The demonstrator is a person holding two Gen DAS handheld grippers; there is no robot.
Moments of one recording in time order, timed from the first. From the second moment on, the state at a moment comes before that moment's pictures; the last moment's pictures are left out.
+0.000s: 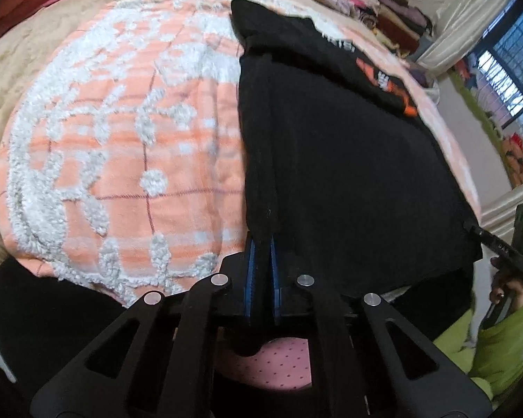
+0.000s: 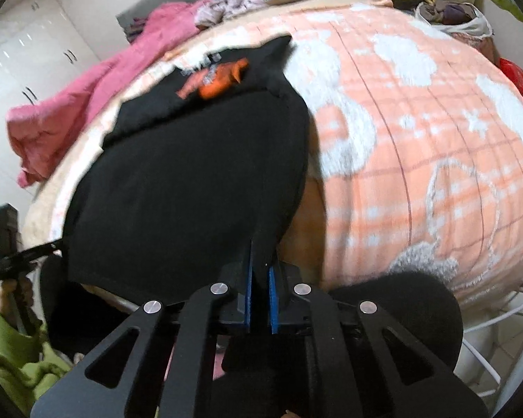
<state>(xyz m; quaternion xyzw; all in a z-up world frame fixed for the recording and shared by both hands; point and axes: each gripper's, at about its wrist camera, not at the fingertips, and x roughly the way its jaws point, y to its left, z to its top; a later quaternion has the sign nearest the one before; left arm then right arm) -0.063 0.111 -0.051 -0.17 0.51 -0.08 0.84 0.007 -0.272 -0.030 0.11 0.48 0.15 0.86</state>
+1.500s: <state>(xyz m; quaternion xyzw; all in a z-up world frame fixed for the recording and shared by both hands) 0.118 0.149 0.019 -0.27 0.40 -0.04 0.88 0.201 -0.264 0.049 0.15 0.34 0.14 0.92</state>
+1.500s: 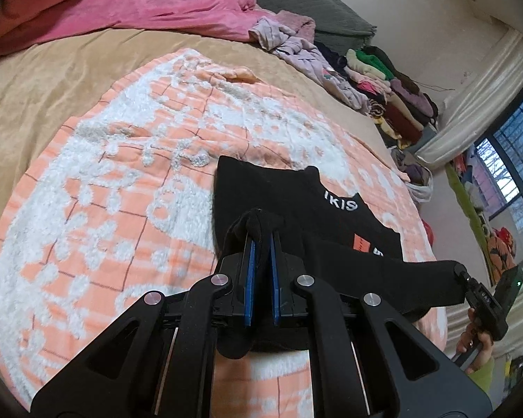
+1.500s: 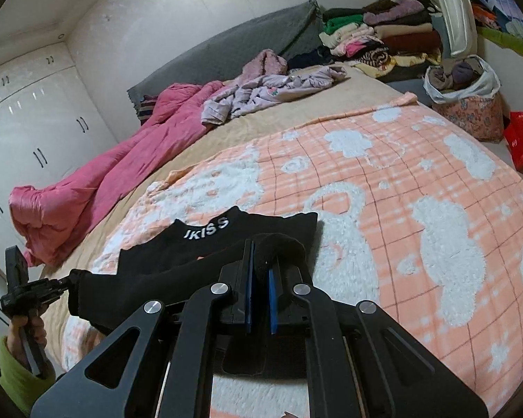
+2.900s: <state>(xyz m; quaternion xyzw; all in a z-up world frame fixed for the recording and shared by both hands) 0.076 0.047 -0.031 0.00 0.42 -0.05 0.91 0.158 -0.167 -0.033 -0.06 0.42 0.16 0.89</state>
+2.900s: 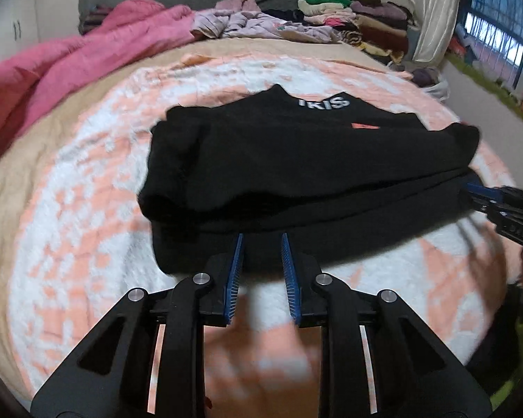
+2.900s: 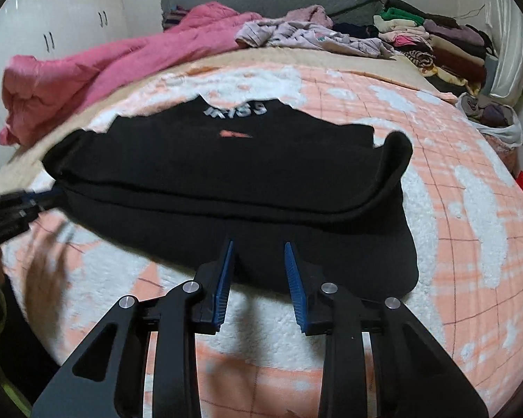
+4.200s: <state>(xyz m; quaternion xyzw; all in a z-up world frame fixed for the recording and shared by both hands) 0.187 0.145 0.039 -0.16 0.34 0.02 0.93 0.299 -0.156 -0.008 -0.04 0.40 0.12 0.91</state>
